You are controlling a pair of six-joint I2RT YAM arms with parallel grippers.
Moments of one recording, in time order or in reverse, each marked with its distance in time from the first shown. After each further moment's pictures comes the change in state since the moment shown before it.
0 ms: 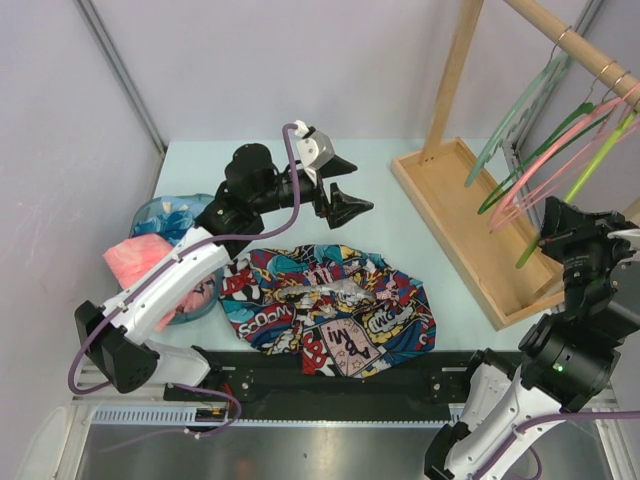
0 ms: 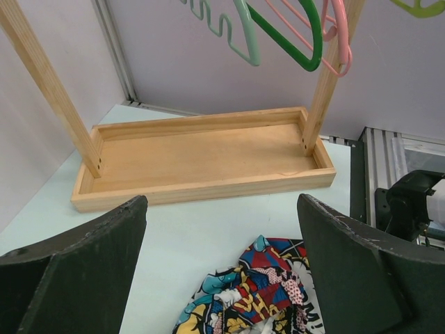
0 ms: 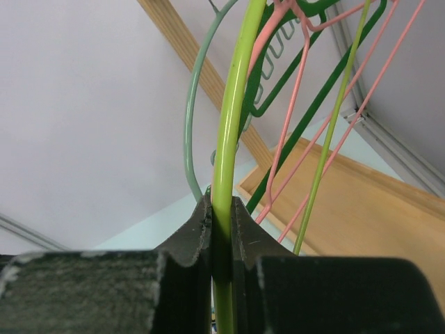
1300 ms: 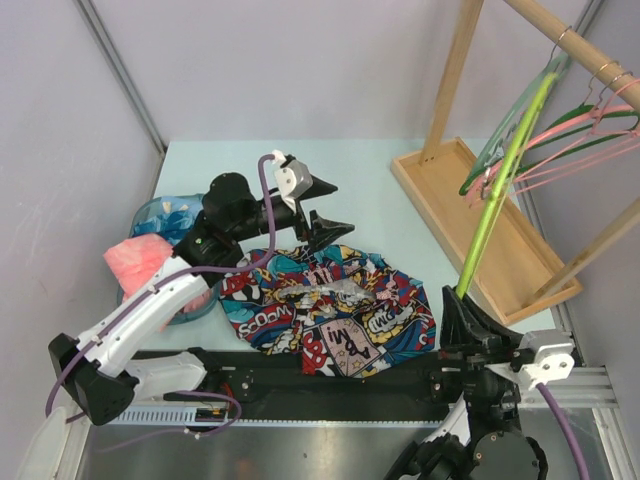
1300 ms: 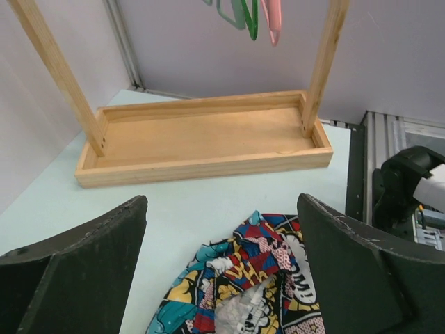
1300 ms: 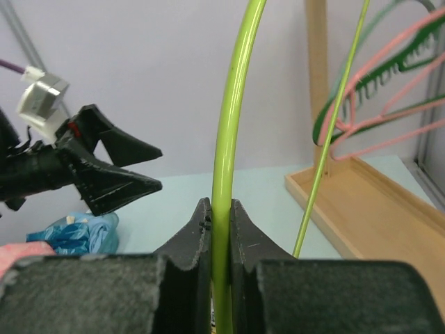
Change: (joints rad) left arm 0.000 -0.202 -0.212 -0.010 -0.029 0.031; right arm -0.085 -0.424 0.126 -0.261 -0.314 -0.060
